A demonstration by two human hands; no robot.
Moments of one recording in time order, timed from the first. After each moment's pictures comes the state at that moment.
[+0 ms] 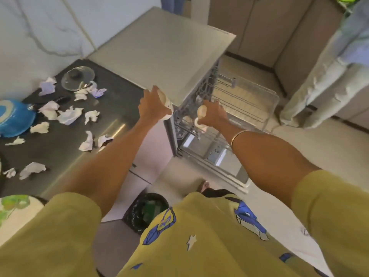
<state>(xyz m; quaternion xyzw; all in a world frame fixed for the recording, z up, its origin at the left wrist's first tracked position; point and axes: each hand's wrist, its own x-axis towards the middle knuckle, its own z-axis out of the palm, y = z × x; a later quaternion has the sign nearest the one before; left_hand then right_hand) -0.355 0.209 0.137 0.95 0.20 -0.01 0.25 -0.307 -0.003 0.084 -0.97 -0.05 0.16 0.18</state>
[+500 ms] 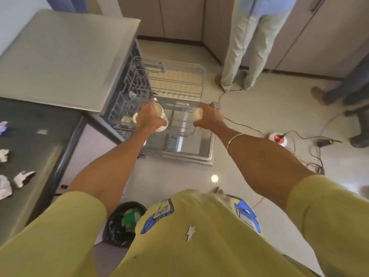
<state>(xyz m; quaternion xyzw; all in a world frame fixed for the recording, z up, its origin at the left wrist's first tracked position) -0.355 -0.024 0.073 0.96 0.02 -0.12 0.23 -0.393 -0.249 0.051 -0.95 0.14 0.15 0.24</state>
